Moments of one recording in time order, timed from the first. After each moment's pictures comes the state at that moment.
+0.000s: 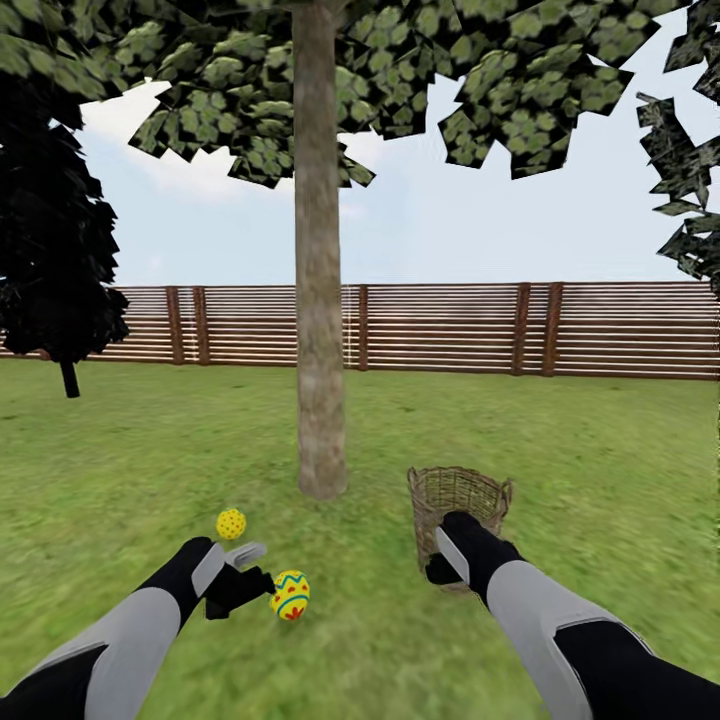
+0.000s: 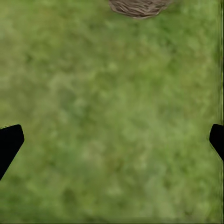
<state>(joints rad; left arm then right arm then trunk) -0.81 0.01 0.33 -0.26 0.09 0.77 0.02 -0.88 0.12 0.11 -0.26 -0.08 0.79 -0.26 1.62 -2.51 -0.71</state>
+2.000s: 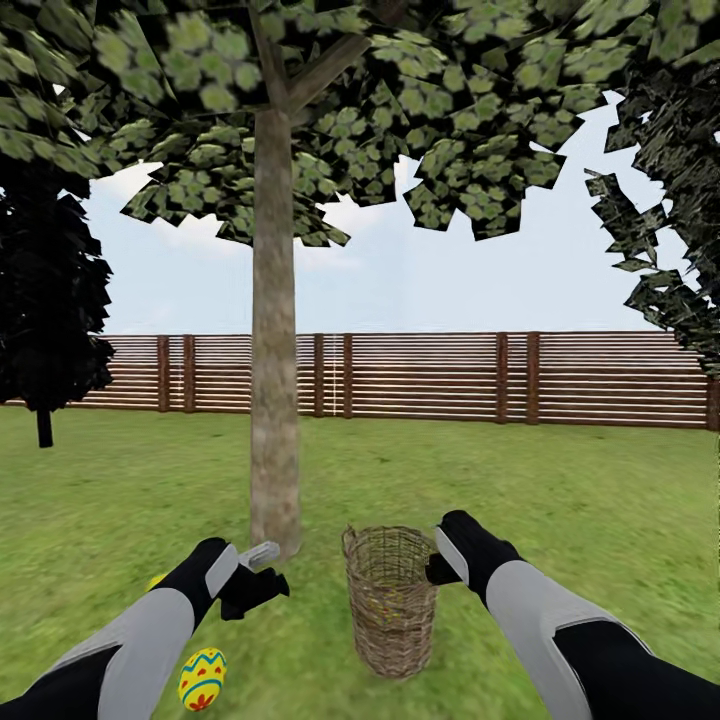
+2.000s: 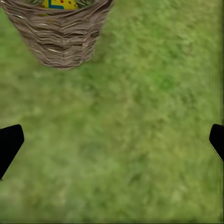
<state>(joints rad) -0.81 -0.03 0.33 -0.26 0.08 0.76 0.02 -0.88 0.12 0.12 -0.26 -0.08 0.79 -0.26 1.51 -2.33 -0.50</state>
